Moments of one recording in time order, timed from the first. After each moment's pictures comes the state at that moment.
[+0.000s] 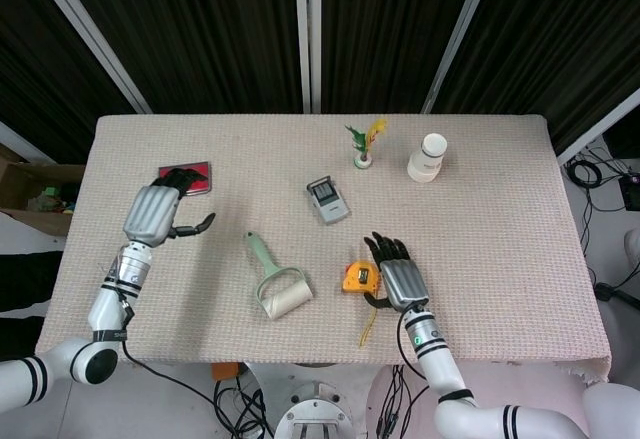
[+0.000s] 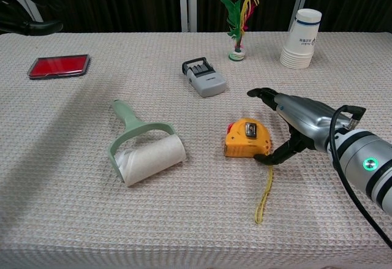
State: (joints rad) left arm -0.57 -1.36 -0.21 -1.58 1.19 1.15 0.12; right arm 0.47 -1.80 0.15 -1.59 -1.07 1.13 -0.53
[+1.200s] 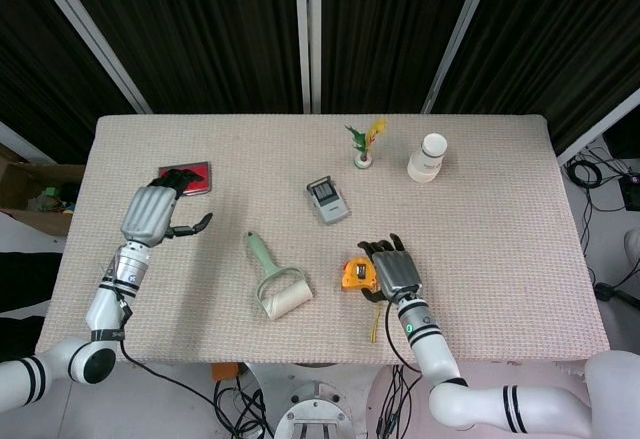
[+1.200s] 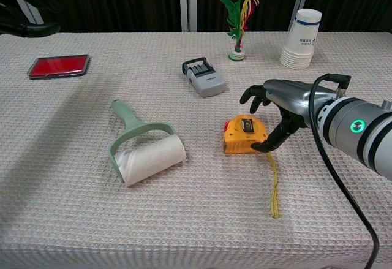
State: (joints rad) left arm -0.56 -1.35 -0.21 -1.57 1.19 1.13 0.11; right arm 0.65 -1.71 0.20 -1.81 -0.71 1.19 -0.78
